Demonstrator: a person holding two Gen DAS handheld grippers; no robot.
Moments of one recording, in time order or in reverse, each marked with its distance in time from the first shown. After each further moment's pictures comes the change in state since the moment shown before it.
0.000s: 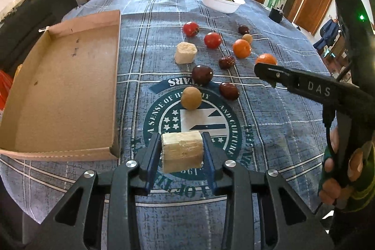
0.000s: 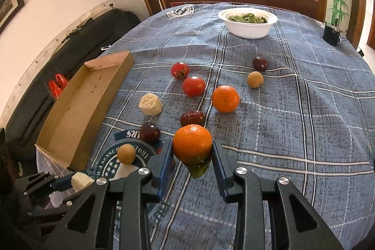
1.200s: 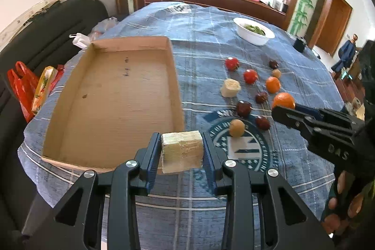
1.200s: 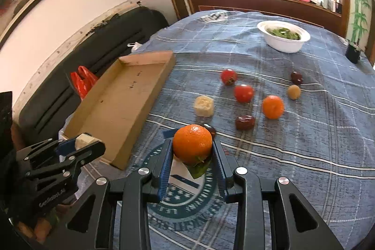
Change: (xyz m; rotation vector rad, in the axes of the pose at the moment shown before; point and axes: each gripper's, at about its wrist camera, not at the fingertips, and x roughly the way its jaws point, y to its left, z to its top) left arm -0.043 0.056 0.016 -0.098 -0.116 0.131; right arm -0.018 0.061 0.001 -0.093 -0.017 0.122
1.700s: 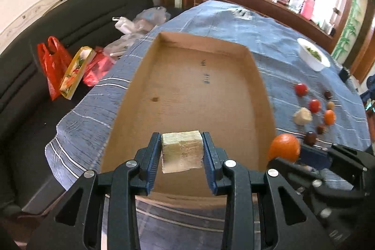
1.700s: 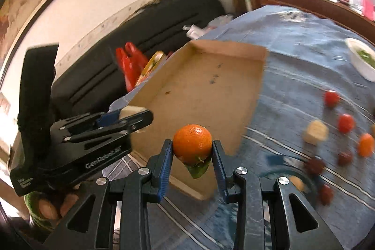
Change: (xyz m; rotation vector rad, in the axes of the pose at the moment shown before) left arm 0.030 0.102 0.018 -0.171 0.033 0.170; right arm 0.073 0.119 0.027 -0.178 0.102 0.241
